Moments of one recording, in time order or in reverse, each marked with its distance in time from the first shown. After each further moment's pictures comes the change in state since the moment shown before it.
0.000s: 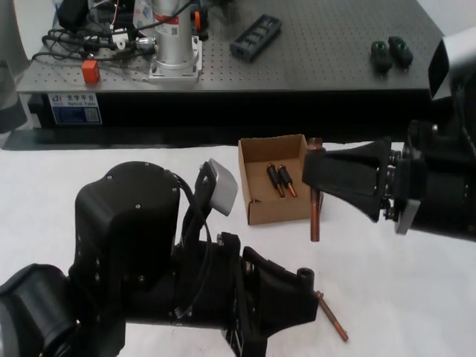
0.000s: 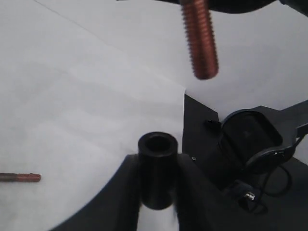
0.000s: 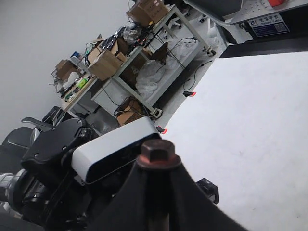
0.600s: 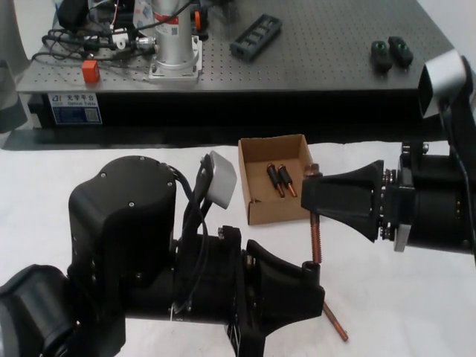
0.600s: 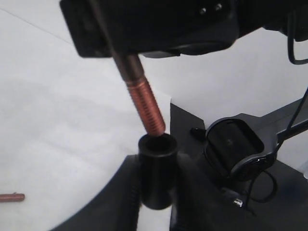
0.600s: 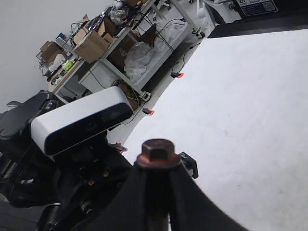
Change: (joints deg) left arm 0.0 0.0 0.1 -4.2 0.4 -3.0; right arm 0.0 0.4 0.0 5.3 -0.8 -4.1
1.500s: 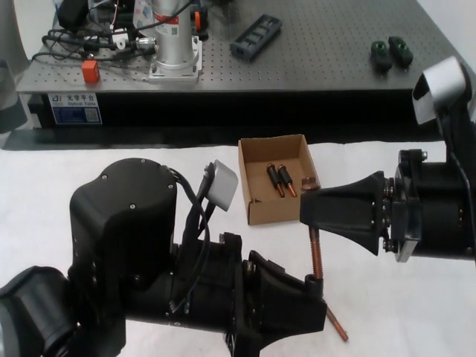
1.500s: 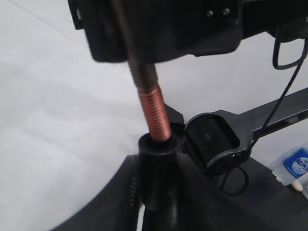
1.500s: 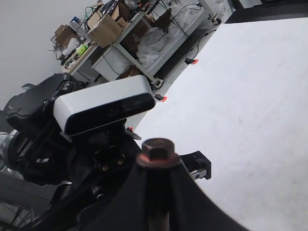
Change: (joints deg) left arm 0.0 0.0 0.1 0.2 4.4 -3.6; right arm 0.0 0.0 0.0 2.0 -3.9 -2.2
